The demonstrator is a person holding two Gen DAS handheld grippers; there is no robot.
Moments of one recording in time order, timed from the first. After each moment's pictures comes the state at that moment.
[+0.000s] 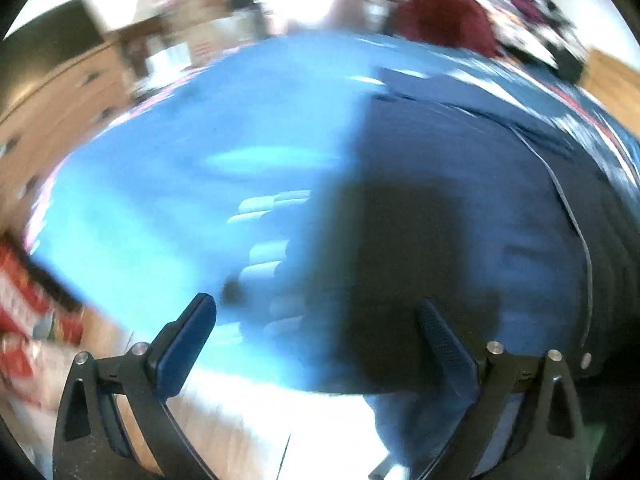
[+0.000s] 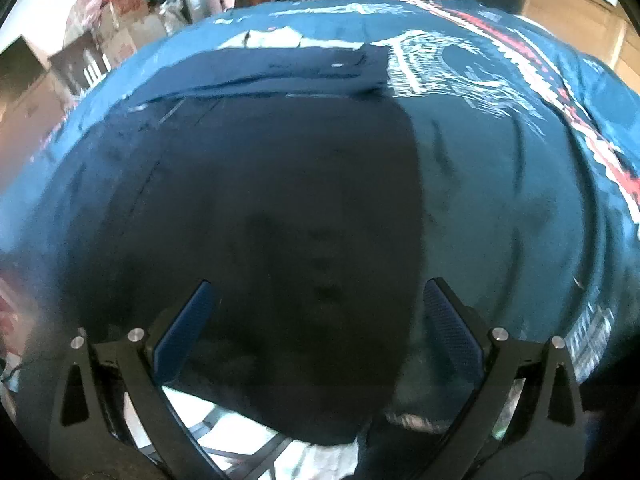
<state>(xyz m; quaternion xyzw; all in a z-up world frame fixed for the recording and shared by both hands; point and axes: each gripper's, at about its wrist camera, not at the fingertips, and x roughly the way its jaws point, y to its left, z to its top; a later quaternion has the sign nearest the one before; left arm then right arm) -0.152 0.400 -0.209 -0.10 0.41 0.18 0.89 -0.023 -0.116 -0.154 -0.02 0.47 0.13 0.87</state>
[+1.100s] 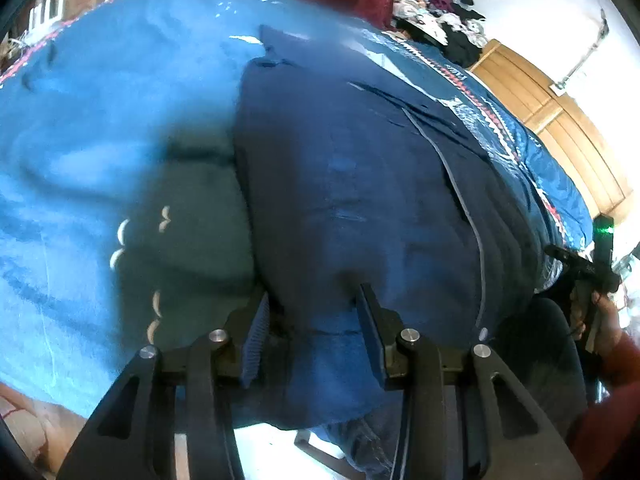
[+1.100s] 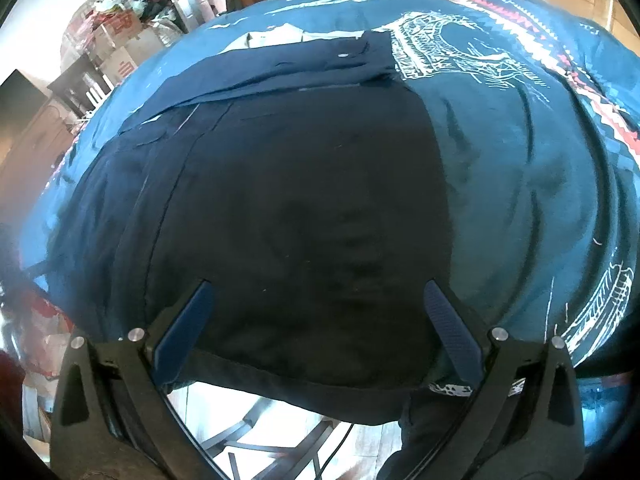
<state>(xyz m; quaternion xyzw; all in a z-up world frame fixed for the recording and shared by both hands) -0.086 0.401 -0.215 -0.16 0.48 -0.11 0.86 -0.026 -0.108 -0.152 0.04 0.49 0.15 0.86</state>
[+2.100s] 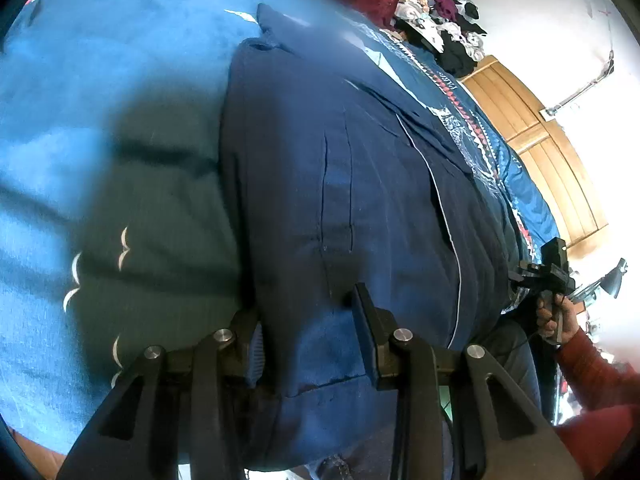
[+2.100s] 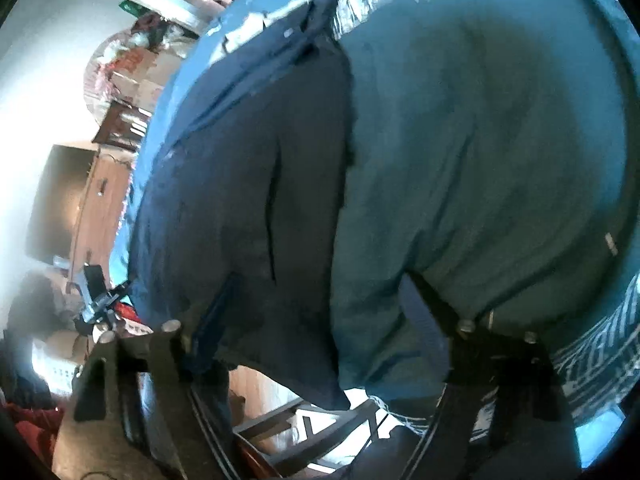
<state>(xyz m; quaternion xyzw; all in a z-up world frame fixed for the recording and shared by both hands) -0.057 0.406 -0.225 -0.24 0.49 -0.16 0.82 0.030 -0.233 -0.180 0.22 0.56 0.25 0.75</state>
